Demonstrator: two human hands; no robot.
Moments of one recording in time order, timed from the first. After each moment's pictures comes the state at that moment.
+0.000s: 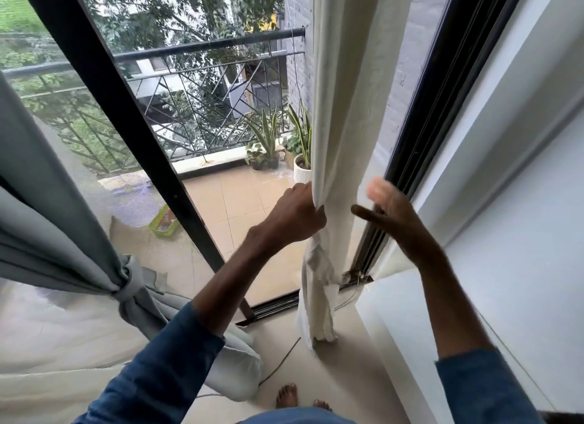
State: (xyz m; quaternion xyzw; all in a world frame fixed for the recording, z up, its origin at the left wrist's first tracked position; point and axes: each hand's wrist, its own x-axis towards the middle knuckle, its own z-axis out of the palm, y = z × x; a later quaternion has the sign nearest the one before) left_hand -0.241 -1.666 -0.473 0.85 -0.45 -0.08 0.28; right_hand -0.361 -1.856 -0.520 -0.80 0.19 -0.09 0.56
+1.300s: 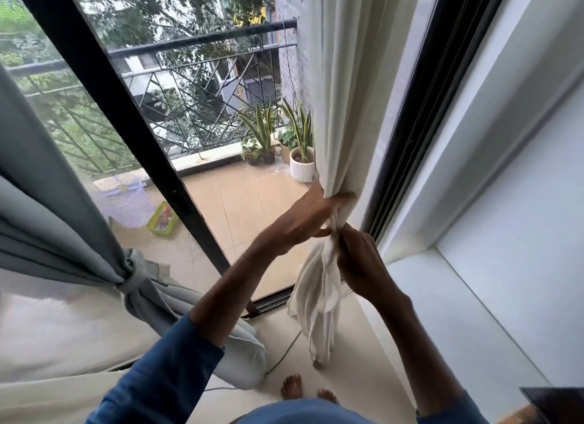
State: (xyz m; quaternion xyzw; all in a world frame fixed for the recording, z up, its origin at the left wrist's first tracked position) left_hand -0.271 -1.658 -0.473 0.71 -0.28 -0.39 0.51; right_hand -0.384 -1.746 -0.545 -0.89 0.12 -0.19 0.40
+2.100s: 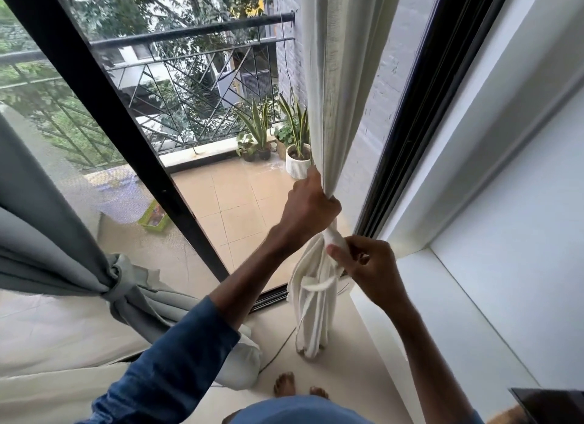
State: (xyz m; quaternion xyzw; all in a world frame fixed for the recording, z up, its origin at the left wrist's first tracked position) left_hand -0.262 -1.692 -0.479 0.86 -0.31 -0.10 0.39; right_hand -0.398 -1.772 -0.569 -0.81 0.21 -0.20 0.51
